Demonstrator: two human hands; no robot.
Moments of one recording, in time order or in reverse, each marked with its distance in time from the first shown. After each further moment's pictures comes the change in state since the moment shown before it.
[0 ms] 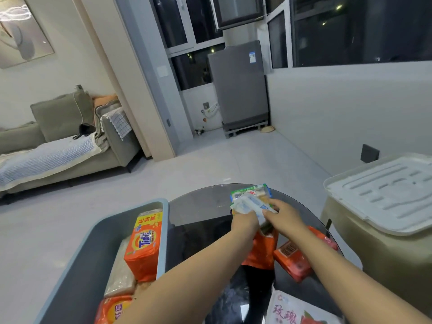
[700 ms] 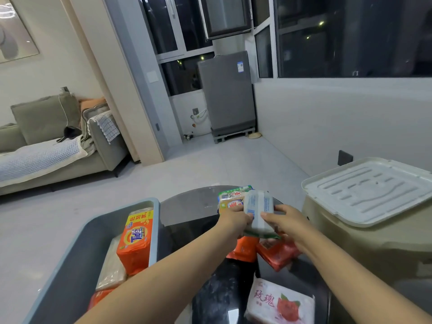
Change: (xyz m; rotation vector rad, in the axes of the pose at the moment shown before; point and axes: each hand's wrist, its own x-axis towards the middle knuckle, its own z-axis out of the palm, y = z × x) left_hand -0.038 0.006 -0.016 0.062 -0.309 0.106; right_hand -0.039 0.018 -0.037 0.433 -0.023 0.160
